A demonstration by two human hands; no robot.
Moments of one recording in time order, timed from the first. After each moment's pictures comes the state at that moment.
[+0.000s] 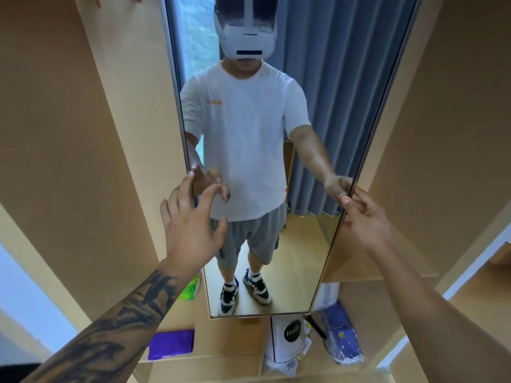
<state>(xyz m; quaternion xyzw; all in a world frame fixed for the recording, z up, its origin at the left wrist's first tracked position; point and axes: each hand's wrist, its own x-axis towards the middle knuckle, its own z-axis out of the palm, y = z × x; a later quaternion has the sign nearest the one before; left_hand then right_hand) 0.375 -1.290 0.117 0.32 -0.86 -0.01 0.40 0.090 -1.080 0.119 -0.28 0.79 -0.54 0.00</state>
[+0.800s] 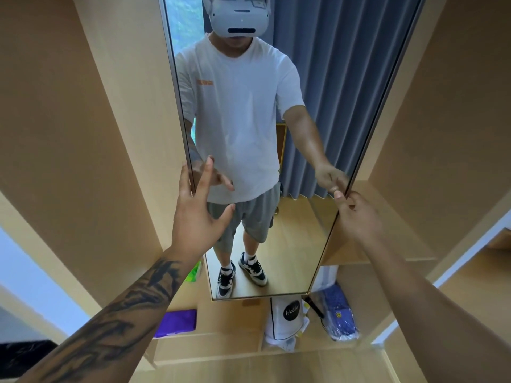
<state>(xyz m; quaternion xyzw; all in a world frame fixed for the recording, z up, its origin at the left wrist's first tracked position) 0.370 -1.296 0.098 0.29 -0.83 -0.19 0.44 0.098 -1.084 0.092 -0.24 0.89 -0.38 0.02</state>
